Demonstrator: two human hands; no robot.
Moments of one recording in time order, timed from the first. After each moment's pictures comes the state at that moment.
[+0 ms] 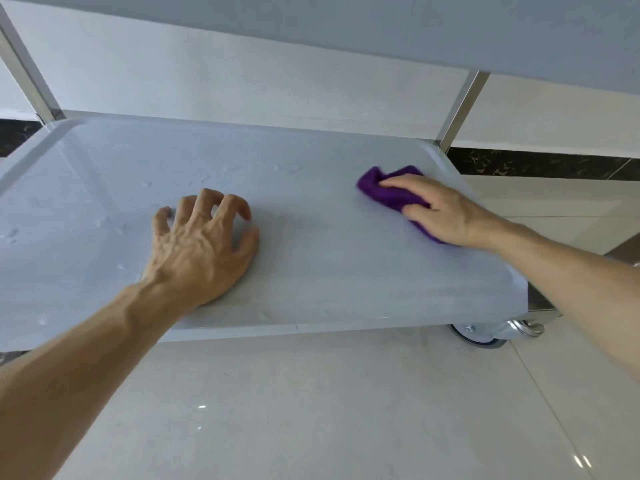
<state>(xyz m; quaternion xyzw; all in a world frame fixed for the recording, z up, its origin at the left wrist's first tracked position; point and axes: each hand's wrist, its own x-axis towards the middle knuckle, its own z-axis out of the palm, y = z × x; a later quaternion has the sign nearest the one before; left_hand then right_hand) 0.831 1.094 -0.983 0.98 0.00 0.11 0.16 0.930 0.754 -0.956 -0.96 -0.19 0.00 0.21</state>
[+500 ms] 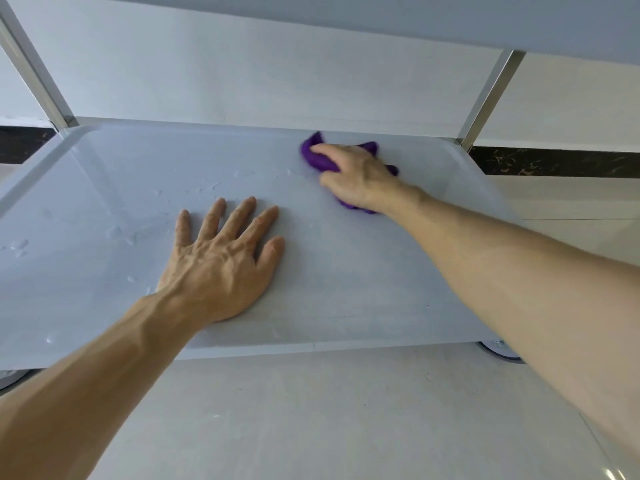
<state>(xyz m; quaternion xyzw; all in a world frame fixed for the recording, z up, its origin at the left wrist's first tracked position) 0.840 1.093 -0.993 1.00 -0.01 -0.01 0.08 0.991 0.898 -0.959 -0.96 -0.18 0.00 0.19</state>
